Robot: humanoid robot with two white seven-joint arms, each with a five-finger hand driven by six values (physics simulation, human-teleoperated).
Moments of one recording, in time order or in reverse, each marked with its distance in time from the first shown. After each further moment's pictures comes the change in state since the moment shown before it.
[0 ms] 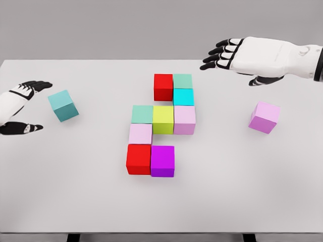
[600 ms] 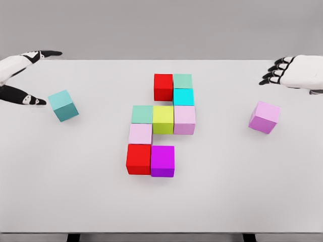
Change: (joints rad) left arm -0.252 0.043 0.002 -0.178 0.340 0.374 -0.506; right arm 0.014 -0.150 0.082 0.191 0.294 -0.105 0.000
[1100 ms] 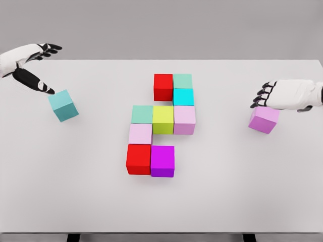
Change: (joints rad) left arm -0.360 -0.003 -0.368 -0.104 -0.073 0.837 -0.023; right arm -0.002 0.065 0.137 0.040 0.104 -0.006 0.000
